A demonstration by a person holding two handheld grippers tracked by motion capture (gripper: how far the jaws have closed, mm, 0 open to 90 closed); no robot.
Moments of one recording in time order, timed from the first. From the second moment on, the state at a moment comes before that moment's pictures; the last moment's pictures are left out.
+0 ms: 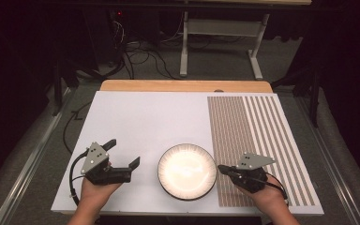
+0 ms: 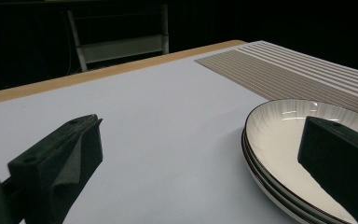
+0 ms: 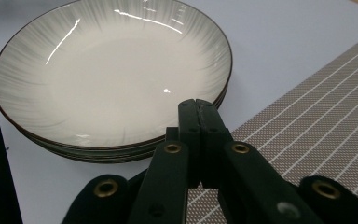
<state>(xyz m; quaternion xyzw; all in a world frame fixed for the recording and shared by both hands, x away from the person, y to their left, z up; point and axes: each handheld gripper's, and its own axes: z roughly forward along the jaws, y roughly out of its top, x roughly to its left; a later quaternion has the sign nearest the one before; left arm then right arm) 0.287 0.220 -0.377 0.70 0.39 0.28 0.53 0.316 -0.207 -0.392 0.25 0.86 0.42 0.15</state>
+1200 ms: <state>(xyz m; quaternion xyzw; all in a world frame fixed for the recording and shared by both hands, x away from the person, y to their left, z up) 0.286 0.221 -0.375 0.70 0.39 0.28 0.54 0.321 -0.191 -0.396 0.24 0.88 0.40 0.13</state>
